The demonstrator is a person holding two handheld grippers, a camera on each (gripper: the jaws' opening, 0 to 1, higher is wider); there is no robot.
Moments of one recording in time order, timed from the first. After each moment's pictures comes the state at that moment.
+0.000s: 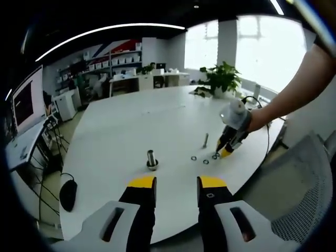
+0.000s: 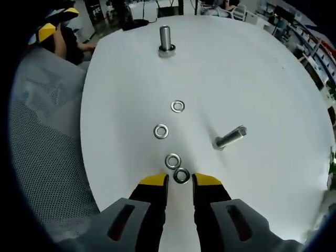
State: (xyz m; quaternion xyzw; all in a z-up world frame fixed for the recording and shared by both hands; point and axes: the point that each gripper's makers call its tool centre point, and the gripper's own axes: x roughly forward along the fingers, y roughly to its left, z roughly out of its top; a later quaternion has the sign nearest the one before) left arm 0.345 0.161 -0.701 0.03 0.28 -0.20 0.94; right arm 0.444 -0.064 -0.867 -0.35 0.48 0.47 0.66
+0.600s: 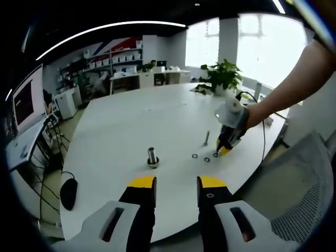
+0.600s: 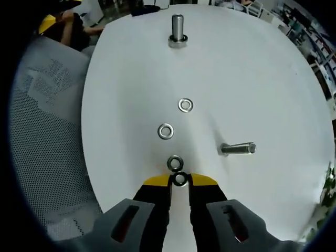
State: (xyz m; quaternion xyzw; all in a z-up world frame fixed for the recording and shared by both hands) left arm 0.345 0.163 -0.704 0.04 0.28 -0.19 0.94; right arm 0.442 -0.061 -0.868 -0.38 0.48 0.48 0.62
